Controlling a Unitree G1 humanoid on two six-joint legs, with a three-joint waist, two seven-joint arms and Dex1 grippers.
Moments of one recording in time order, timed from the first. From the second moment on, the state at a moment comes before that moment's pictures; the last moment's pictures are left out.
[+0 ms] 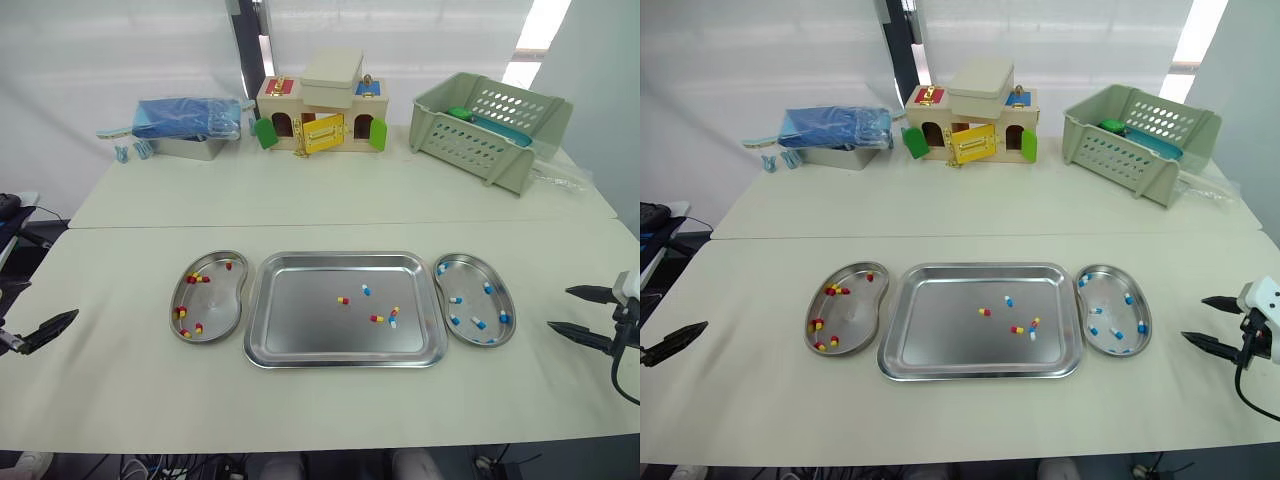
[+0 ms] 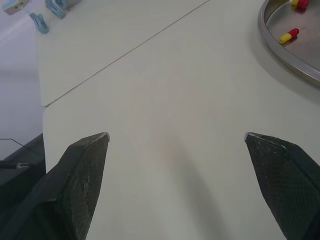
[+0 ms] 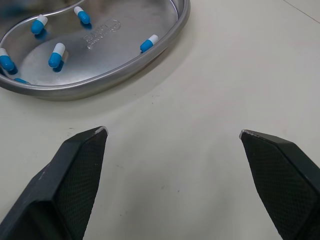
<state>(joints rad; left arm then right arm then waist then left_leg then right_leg) 0.03 1.09 0.59 0.62 -0.36 -0.16 -1.06 -0.18 -1.02 -0.29 0.57 0.29 -0.08 1.31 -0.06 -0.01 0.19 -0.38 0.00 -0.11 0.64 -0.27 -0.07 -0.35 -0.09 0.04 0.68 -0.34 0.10</state>
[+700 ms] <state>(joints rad) -0.21 0.93 0.10 -0.01 -0.35 0.21 -1.12 0.49 -0.66 -0.40 -0.30 0.54 0.00 1.24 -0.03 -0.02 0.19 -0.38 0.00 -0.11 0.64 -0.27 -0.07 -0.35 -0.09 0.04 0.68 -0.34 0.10</state>
